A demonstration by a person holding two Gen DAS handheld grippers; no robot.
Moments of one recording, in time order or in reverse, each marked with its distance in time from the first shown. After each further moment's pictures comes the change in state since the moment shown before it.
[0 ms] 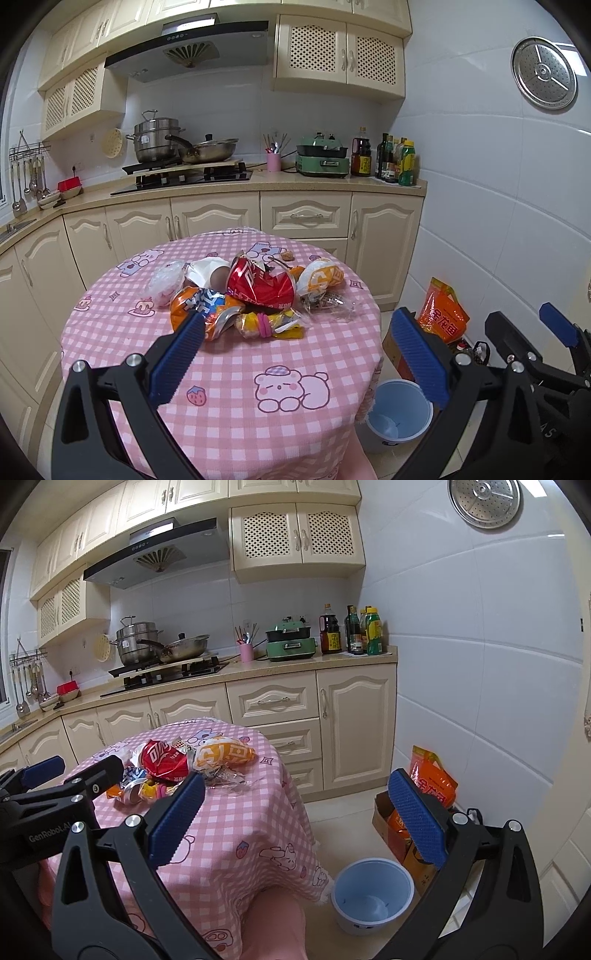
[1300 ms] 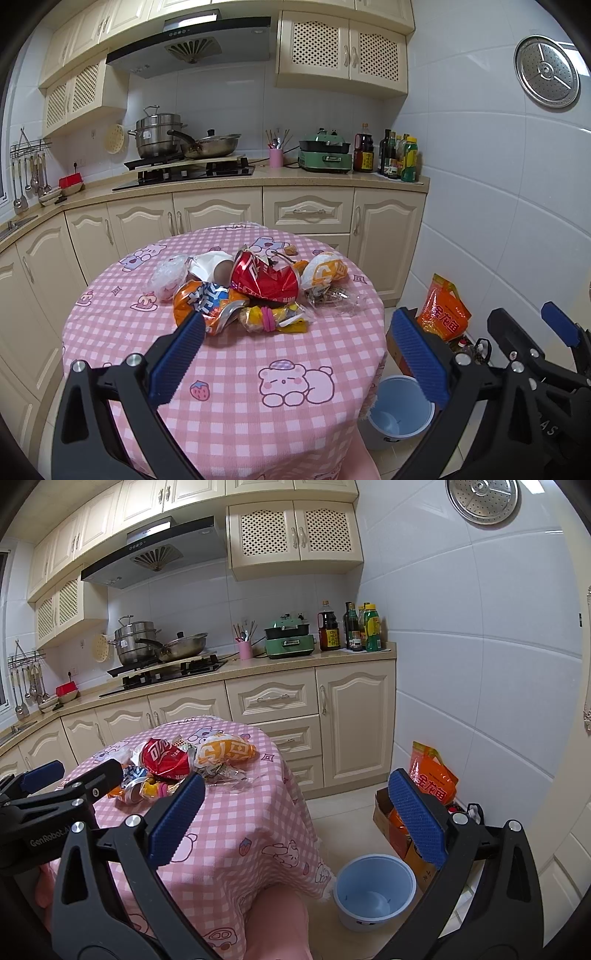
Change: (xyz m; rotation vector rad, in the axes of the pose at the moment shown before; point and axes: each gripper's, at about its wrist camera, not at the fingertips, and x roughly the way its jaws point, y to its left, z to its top) left arm 0.001 0.003 -0.003 -0.004 0.018 0.006; right arm 0.001 0.000 0.000 0.006 0.008 -0.008
